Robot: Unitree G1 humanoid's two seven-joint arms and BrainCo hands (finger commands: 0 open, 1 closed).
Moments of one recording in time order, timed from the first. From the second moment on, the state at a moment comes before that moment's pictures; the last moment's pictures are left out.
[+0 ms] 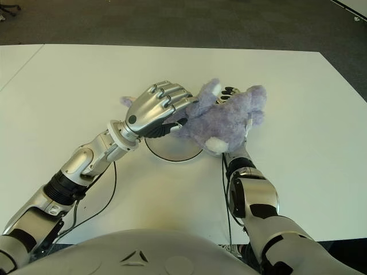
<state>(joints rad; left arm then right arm) -0.32 0.41 -0.52 -0.14 1.02 -0.34 0.32 -0.60 -0.17 -0.18 1.21 -0.09 -0.61 -0.24</state>
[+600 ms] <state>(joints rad) -0.21 0.46 -0.52 -0.15 1.04 -0.34 0.29 -0.60 -0.17 -0.19 1.21 -0.09 -0.61 -0.22</state>
